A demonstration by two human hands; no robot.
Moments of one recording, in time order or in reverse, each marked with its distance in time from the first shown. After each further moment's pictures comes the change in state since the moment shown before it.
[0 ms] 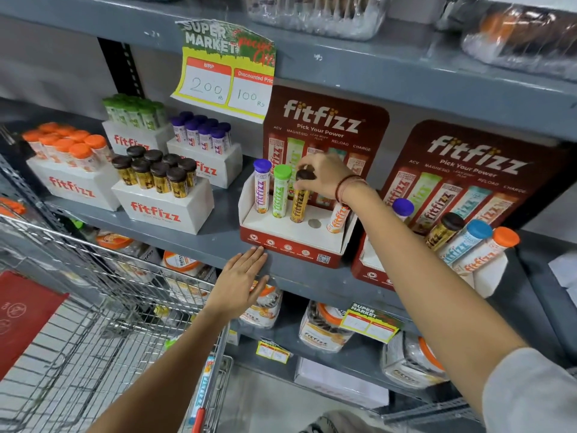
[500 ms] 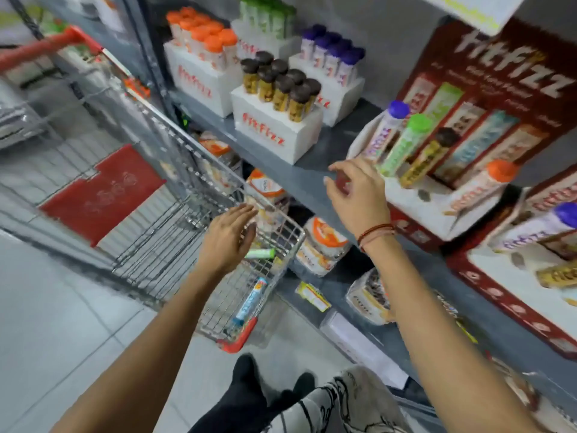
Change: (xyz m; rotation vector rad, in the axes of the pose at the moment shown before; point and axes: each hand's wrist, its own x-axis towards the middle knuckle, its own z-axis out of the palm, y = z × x) left_hand -0.130 -0.055 -0.043 -0.089 0.249 -0.474; right_hand -0.061 -0.095 0.126 0.276 0.247 -0.253
